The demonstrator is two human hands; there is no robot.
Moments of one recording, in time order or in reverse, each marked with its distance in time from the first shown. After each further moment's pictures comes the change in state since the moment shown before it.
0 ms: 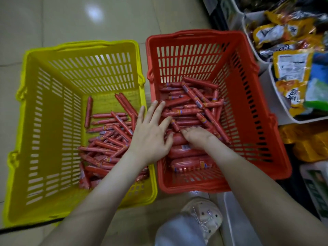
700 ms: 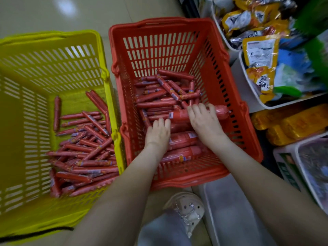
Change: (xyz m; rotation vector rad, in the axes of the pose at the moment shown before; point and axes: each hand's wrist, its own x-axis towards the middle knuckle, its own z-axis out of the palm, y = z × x) left_hand 0.041 0.076 0.097 0.136 -0.472 -0.062; right_hand -0.071 0.048 0.014 -0.303 0.622 0.296
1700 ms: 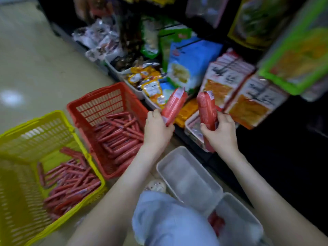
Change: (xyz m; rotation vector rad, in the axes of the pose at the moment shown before) left_hand -0.220 0.168 -0.246 -0.770 0.404 0.271; right_hand -0.308 0.091 -0.258 0.816 0.477 1.224
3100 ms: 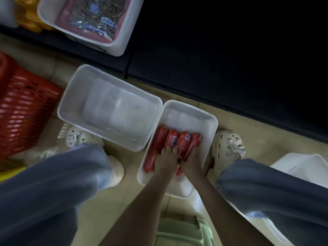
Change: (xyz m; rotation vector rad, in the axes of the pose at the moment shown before) left_hand -0.314 -0.097 0.367 0.653 -1.174 0.234; right_hand -0.345 0.326 0.063 0.091 -0.373 1.127
